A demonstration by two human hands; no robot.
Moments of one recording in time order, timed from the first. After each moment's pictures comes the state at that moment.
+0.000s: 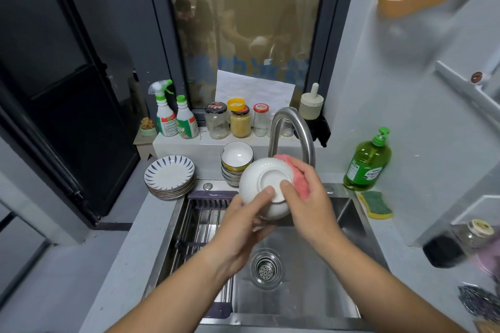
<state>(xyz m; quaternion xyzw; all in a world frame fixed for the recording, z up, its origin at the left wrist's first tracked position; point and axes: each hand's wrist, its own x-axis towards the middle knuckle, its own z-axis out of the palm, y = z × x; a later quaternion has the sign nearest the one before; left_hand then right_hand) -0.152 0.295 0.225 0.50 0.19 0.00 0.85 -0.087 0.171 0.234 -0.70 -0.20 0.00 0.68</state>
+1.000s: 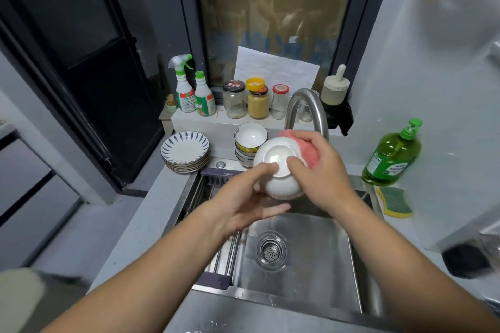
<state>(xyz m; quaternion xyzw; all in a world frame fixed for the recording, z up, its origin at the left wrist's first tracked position) -0.132 0.296 0.245 0.45 0.22 -0.07 0.86 -0.058 0.159 0.265 -0.76 -0.27 0.03 0.59</state>
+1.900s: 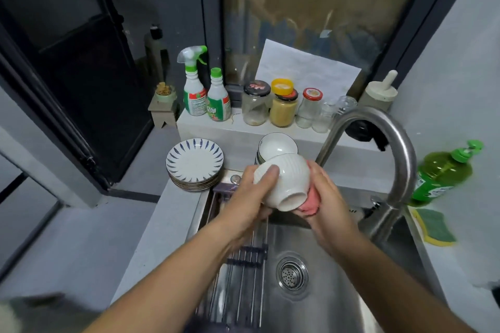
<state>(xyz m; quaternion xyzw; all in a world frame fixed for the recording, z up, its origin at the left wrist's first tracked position) -0.090 0.414 0.186 0.56 0.20 0.01 0.81 -0.022 0.274 0.182 -0.58 -0.03 0.24 0.77</state>
